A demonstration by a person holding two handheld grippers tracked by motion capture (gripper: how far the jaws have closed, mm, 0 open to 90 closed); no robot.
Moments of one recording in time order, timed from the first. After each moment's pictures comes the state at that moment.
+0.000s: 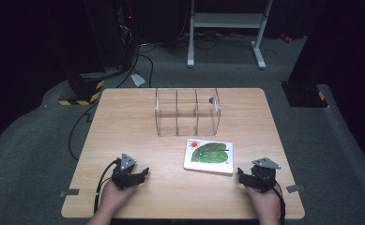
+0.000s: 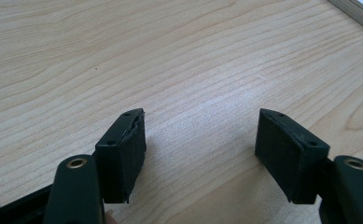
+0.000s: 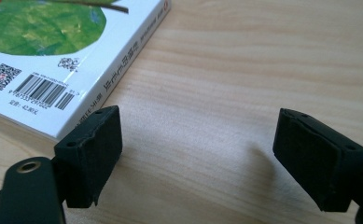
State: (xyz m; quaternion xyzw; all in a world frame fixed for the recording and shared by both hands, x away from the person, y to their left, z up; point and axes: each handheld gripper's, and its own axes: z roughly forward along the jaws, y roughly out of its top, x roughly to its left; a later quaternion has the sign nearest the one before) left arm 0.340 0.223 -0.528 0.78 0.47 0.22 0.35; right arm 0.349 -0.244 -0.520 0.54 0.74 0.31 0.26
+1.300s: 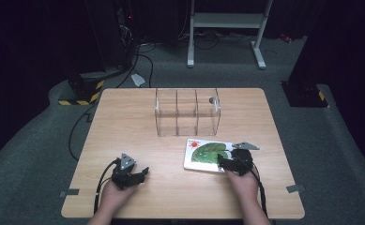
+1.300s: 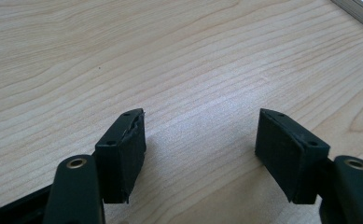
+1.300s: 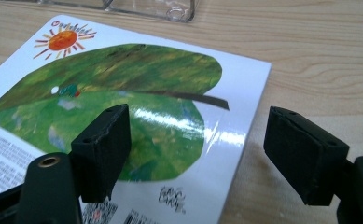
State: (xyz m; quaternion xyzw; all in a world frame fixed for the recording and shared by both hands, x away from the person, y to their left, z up) left arm 0.340 0.224 -0.528 0.78 0.47 0.22 0.35; right arm 0.404 -0.184 -0.514 0.55 0.74 0.35 0.19
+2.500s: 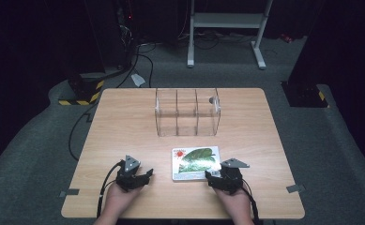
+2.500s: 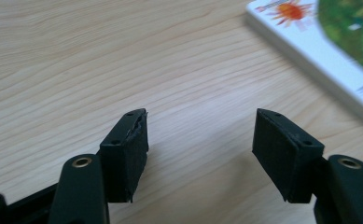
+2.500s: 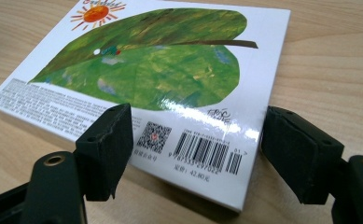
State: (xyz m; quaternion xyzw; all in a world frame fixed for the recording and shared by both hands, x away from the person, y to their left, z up) left arm 0.329 0.198 -0.520 0.77 0.48 0.21 0.37; right arm 0.342 -0.150 -0.518 0.50 0.77 0.37 0.15
